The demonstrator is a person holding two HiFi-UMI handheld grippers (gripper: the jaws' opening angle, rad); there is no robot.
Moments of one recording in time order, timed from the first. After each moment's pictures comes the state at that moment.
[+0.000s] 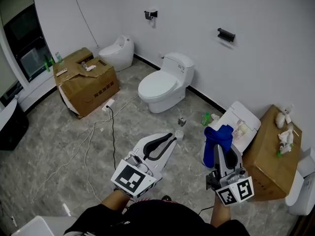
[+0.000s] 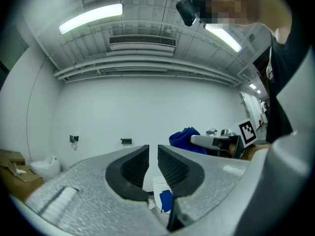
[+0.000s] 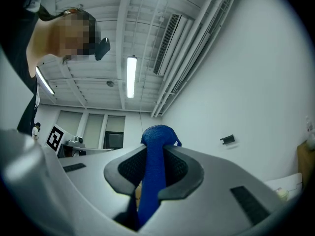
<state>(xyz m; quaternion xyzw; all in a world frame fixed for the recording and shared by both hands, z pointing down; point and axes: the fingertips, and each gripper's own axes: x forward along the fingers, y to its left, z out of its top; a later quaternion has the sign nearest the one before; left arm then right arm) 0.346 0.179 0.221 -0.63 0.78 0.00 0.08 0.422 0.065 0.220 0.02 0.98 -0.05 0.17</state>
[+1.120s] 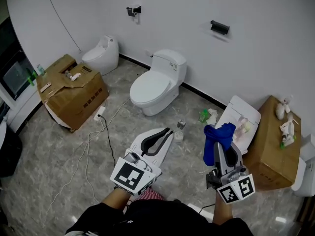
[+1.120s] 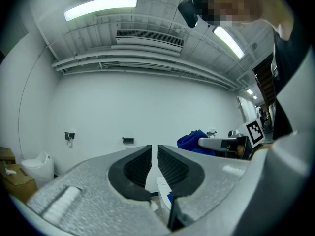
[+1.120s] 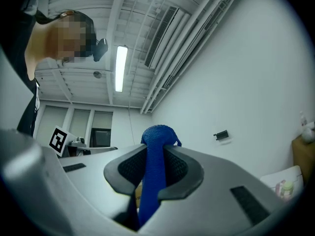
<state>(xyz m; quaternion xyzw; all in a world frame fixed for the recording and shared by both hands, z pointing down) 0.193 0.164 0.222 -0.65 0.76 0.01 0.07 0.298 0.059 0.230 -0.05 0.99 -0.07 0.15</state>
